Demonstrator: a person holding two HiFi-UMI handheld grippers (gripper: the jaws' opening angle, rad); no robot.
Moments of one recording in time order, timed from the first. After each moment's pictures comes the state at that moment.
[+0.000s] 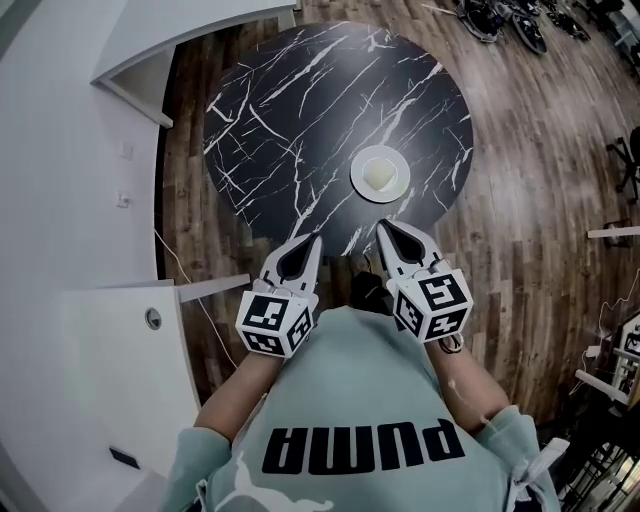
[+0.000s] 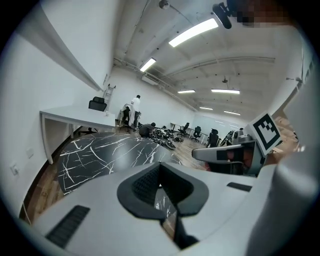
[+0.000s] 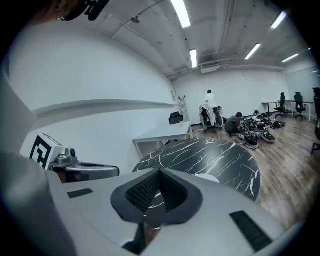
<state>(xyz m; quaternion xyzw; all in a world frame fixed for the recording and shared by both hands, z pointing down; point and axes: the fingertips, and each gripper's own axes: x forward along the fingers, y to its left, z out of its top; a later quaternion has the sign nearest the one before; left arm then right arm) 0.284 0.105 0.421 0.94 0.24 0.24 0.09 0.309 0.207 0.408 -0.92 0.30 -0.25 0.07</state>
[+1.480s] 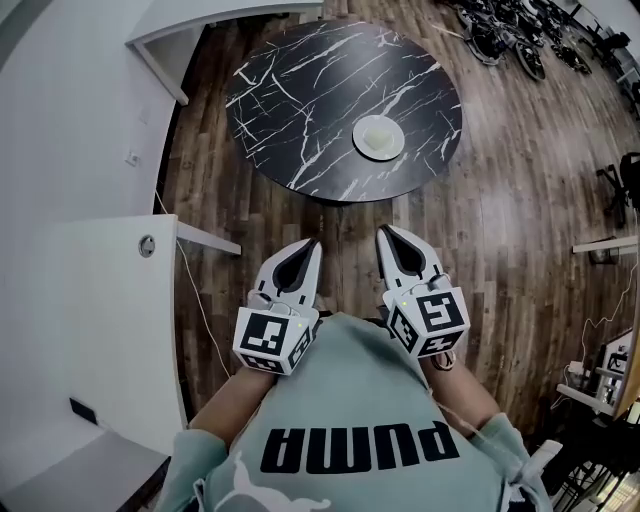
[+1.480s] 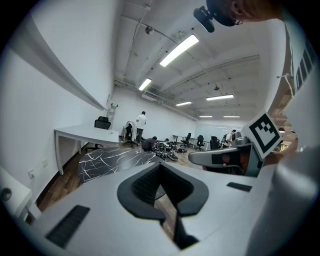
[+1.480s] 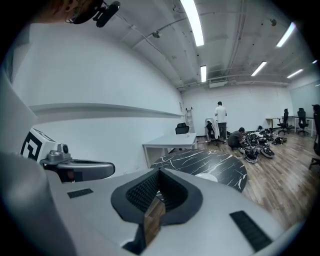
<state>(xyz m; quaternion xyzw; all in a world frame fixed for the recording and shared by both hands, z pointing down) 0.094 0.120 0.345 0.96 0.21 0.15 0.07 0.129 0.216 0.340 -0.93 0.32 -0.18 0.03</state>
